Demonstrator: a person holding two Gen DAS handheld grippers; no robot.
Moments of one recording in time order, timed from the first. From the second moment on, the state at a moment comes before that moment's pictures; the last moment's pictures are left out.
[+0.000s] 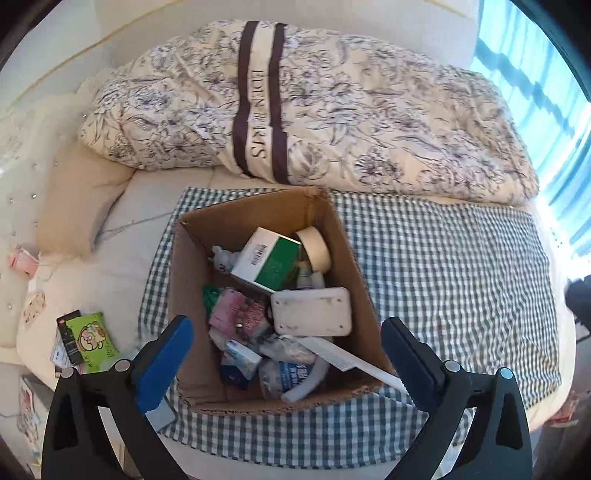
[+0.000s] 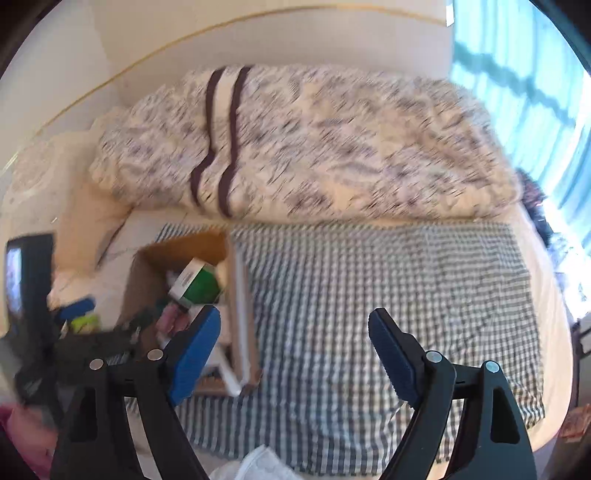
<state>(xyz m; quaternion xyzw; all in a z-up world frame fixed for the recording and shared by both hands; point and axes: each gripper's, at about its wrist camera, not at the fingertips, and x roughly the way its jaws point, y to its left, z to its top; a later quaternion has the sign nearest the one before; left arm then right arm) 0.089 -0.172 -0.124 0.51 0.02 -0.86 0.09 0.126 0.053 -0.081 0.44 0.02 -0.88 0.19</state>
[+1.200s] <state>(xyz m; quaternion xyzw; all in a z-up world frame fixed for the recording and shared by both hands) 0.096 -0.153 -0.117 0.51 0.01 -0.86 0.06 0.123 0.073 -0.127 0.51 0.01 -0.84 0.18</state>
